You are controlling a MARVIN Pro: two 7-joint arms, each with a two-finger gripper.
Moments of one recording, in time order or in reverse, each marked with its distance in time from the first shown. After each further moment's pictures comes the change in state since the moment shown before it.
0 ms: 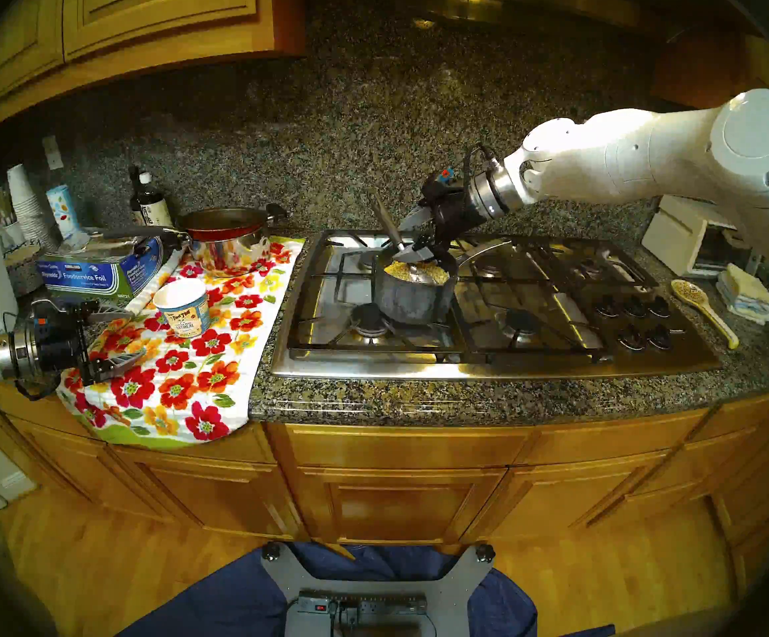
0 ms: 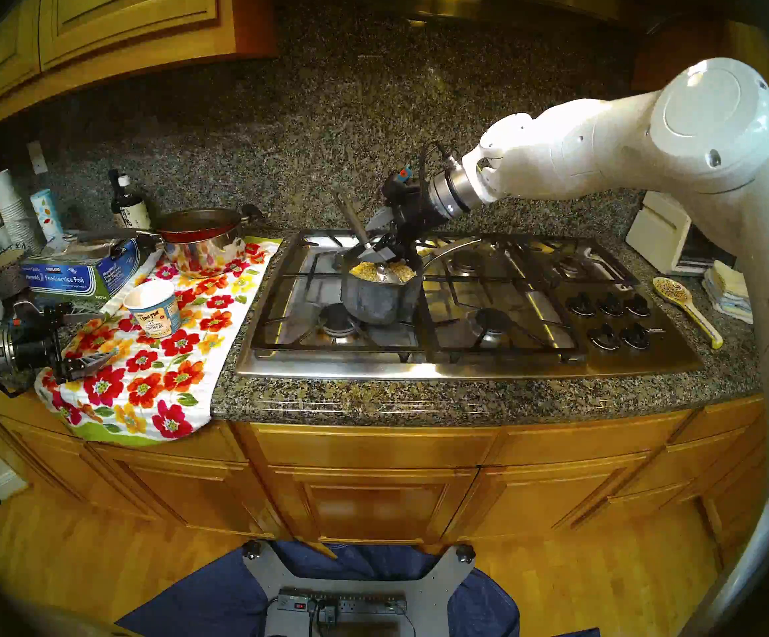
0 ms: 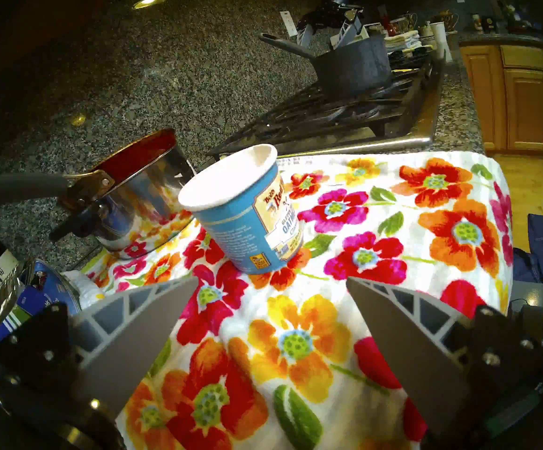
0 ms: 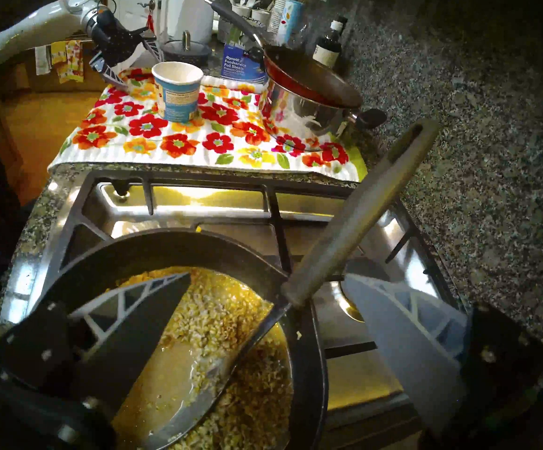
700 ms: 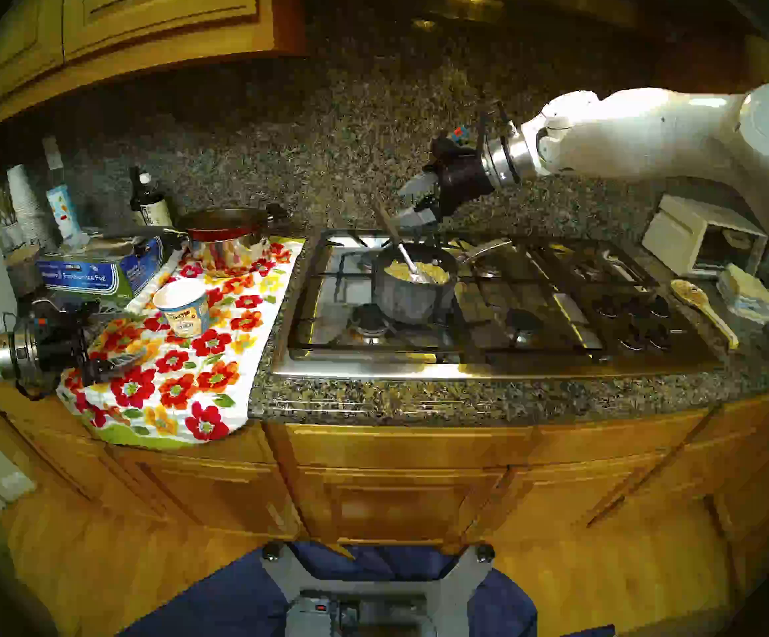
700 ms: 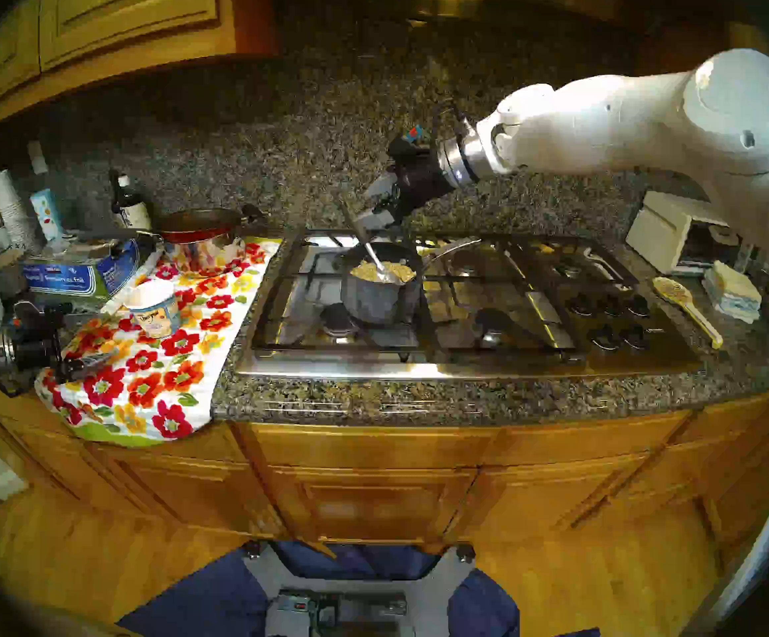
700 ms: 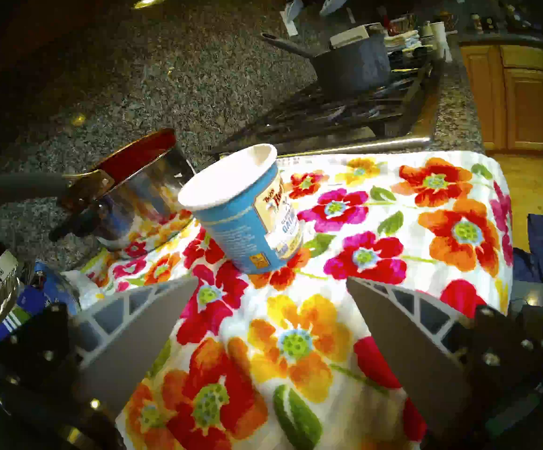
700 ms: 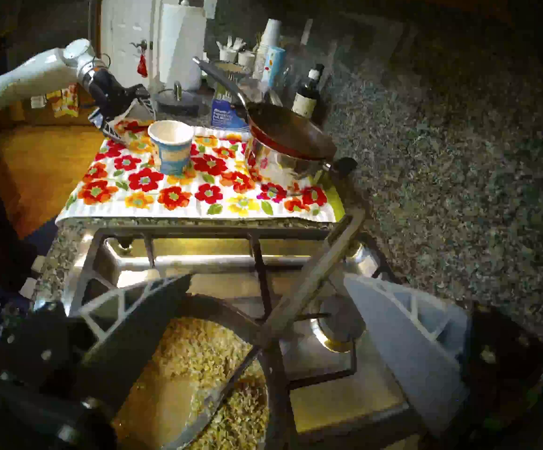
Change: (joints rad) left arm 0.000 0.000 0.000 0.000 0.001 0.000 0.000; right arm 0.071 0.066 0.069 -0.025 0.070 0.029 0.034
